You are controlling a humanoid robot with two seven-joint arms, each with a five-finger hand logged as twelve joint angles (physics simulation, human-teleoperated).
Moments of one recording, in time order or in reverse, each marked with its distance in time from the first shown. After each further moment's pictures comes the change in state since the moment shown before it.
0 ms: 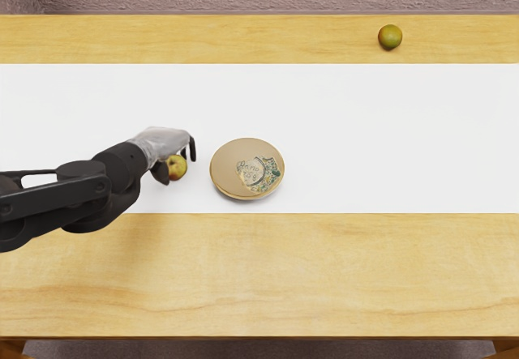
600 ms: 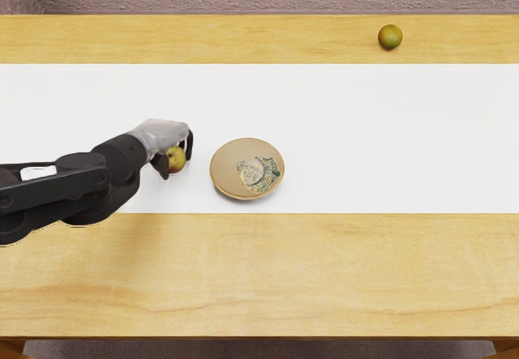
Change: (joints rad) left arm -0.028 -0.005 -0.005 0.015 -0.008 -0.007 0.000; right arm 0.000 0.000 0.000 0.001 0.000 0.000 0.000
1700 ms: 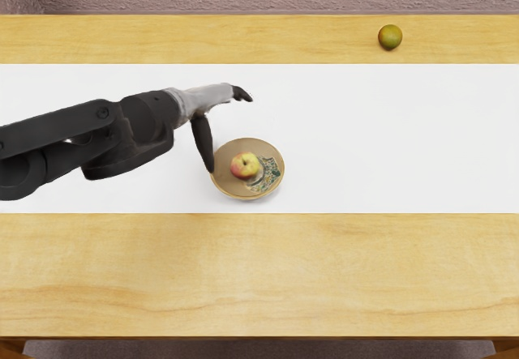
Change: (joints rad) left arm -0.075 -0.059 -0.222 -0.036 -0.287 -0.072 0.000; right arm 0.000 0.000 0.000 0.000 0.000 0.000 0.000
